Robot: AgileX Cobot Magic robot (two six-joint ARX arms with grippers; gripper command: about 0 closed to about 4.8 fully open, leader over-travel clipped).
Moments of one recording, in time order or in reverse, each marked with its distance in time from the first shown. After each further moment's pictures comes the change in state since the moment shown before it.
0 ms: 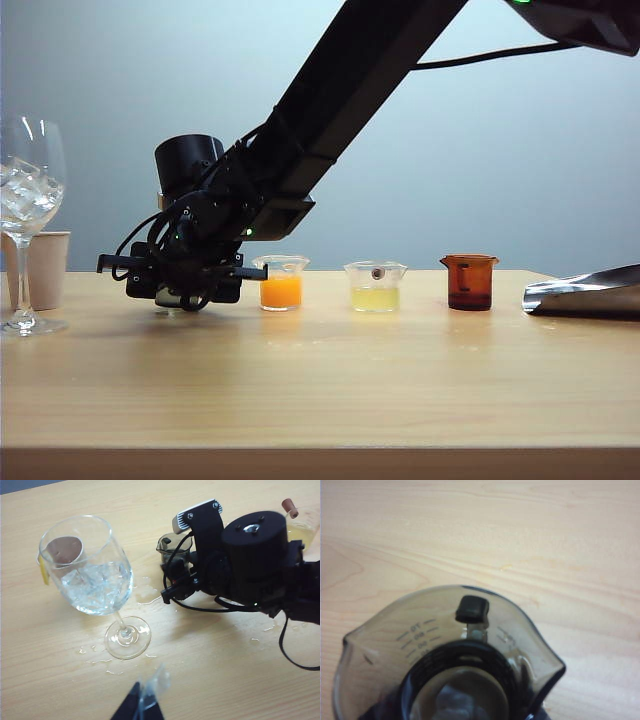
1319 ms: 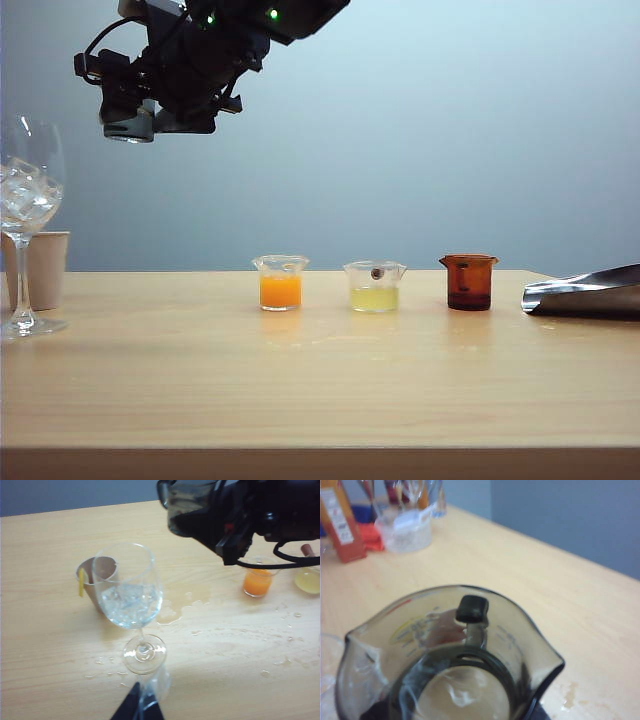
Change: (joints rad) left arm 0.000 -0.085 0.001 0.018 -0.082 -0.081; right arm -0.005 -0.340 0.027 -0.240 -0.412 -0.254
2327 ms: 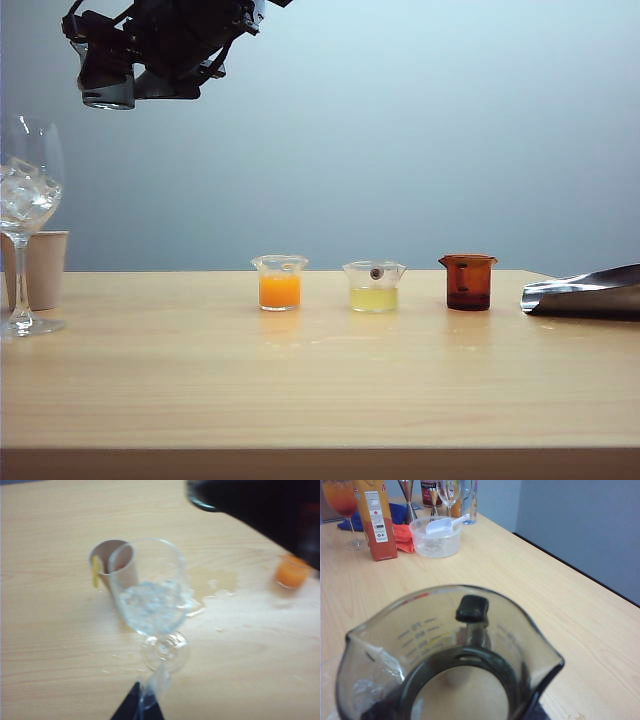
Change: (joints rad) left arm 0.151 0.262 0.122 0.018 0.063 0.040; right arm 0.006 0.003 0.115 -0.096 -0.093 -0.103
